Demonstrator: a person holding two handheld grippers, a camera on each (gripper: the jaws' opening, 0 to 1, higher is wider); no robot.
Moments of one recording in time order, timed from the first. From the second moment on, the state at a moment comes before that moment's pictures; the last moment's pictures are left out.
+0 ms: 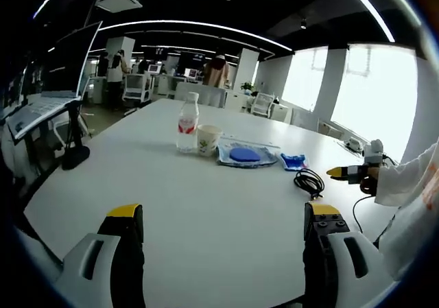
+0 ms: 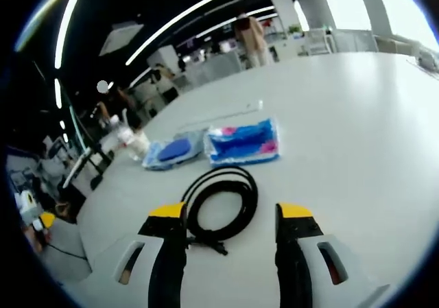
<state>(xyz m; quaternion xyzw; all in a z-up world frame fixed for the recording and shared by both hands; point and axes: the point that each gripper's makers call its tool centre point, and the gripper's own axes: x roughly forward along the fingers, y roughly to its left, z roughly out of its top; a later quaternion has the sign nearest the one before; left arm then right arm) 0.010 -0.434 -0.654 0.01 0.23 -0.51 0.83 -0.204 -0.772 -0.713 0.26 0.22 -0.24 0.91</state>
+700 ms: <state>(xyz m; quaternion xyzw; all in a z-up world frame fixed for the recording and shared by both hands) 0.017 -0.437 -0.676 0.04 0.24 -0.56 0.79 -0.235 -0.707 -0.695 0.25 0.20 -0.27 0.91</state>
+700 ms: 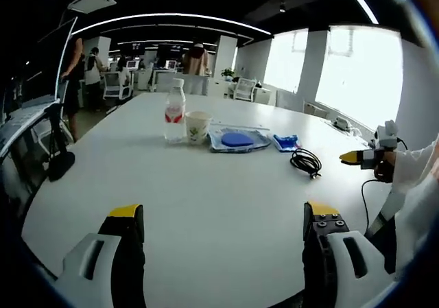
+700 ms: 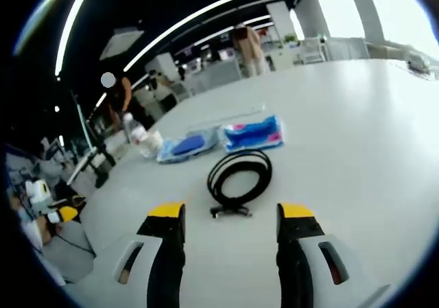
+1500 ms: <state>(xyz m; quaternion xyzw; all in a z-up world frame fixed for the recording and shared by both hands) 0.018 -0.445 -0.686 0.10 0.21 -0.59 0.77 -0.266 -0.648 -0.681 0.21 0.18 -0.31 0.91</state>
